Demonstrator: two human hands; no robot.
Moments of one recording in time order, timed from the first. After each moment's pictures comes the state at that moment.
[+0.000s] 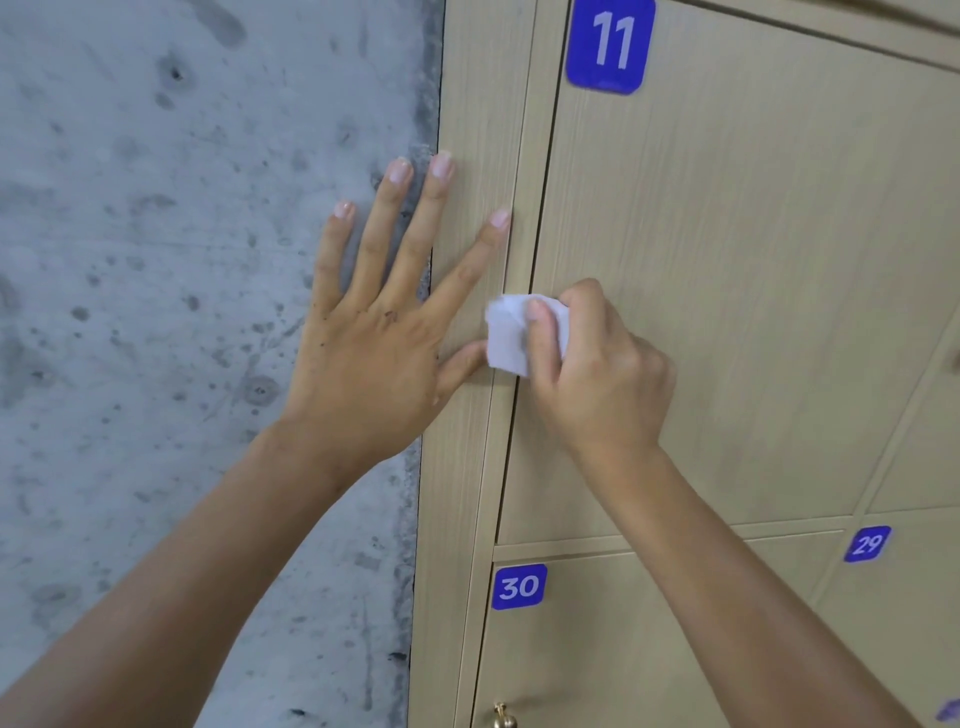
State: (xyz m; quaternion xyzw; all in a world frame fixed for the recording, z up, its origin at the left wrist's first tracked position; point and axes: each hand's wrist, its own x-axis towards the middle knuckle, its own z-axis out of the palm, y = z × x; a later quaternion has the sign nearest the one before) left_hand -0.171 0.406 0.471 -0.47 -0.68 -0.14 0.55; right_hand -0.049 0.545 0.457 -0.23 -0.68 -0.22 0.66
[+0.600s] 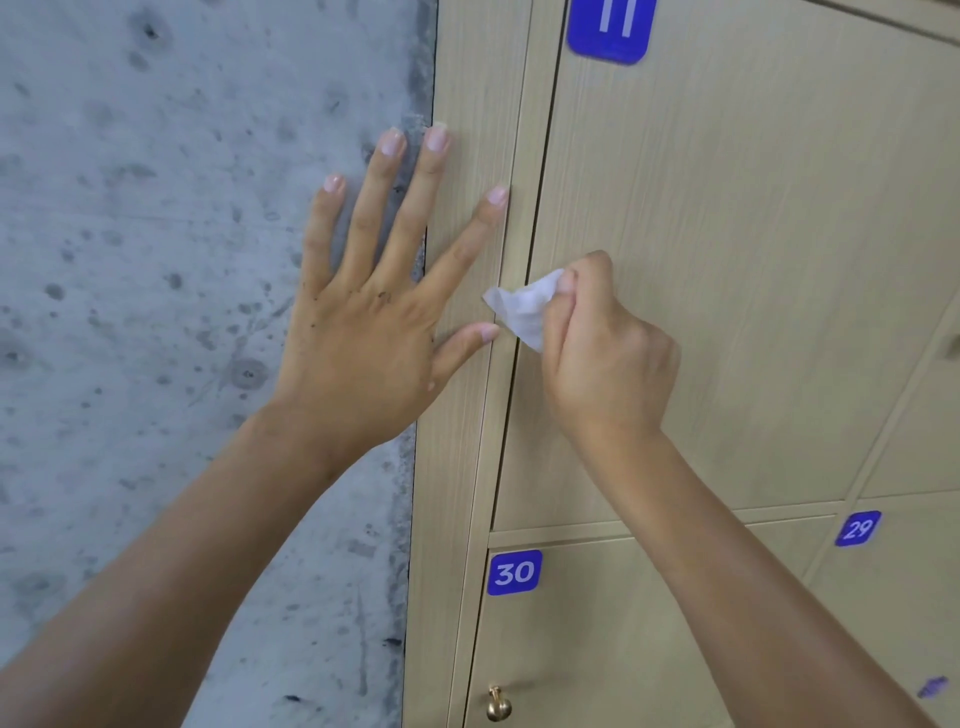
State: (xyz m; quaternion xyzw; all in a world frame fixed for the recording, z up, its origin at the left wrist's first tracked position) left_hand -0.172 0.406 0.471 -0.47 -0.68 -0.14 0.54; right_hand -0.050 0.545 0.461 -0.23 -0.68 -0.20 0.66
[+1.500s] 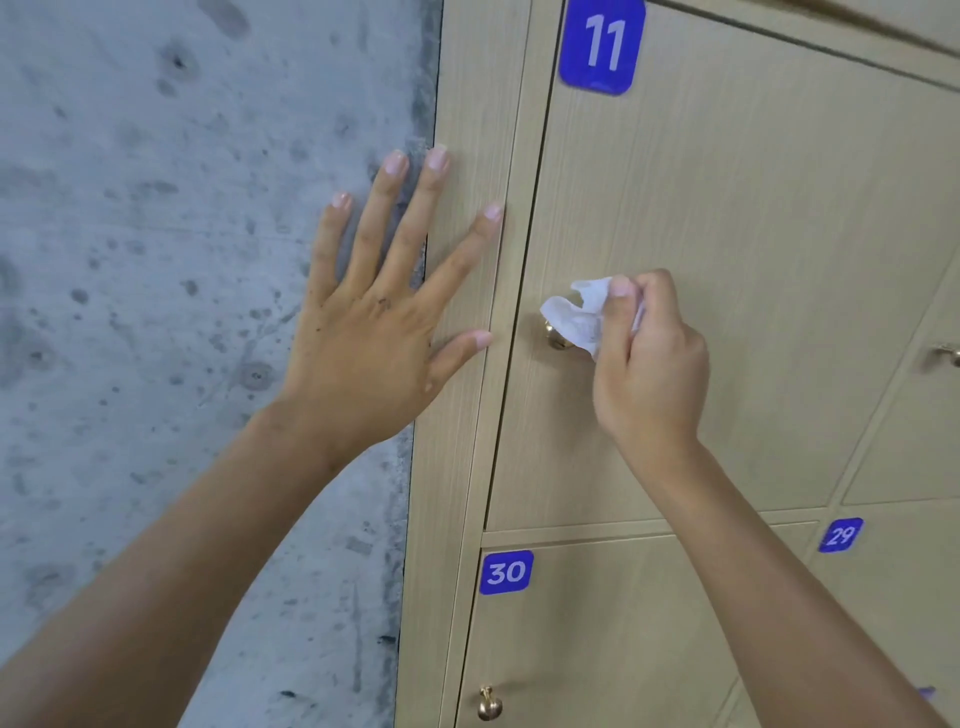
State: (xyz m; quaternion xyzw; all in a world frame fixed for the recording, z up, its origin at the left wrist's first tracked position) left_hand -0.173 0.406 0.471 -0.47 -0.68 -0.14 0.55; right_hand -0.017 0.563 0.461 -0.24 -0.72 0.00 0.65
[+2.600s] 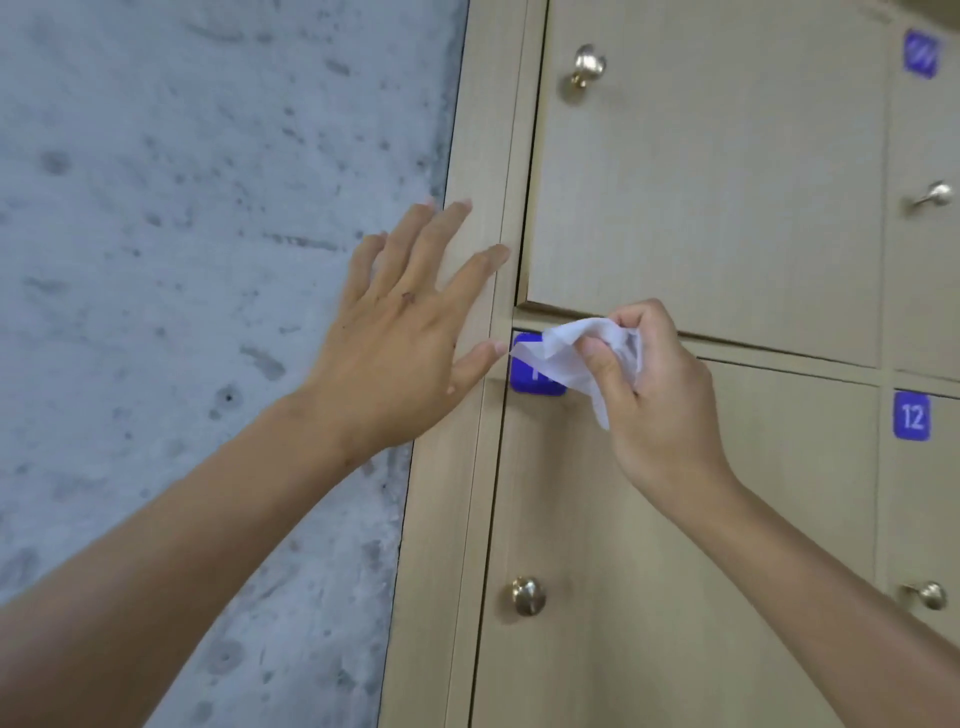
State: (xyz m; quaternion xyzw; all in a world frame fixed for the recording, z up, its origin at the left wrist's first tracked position) left_hand -0.155 0.405 0.651 -0.48 -0.60 -0.23 0.60; right_hand 0.013 0.551 0.626 -0.08 -0.75 0.04 0.66
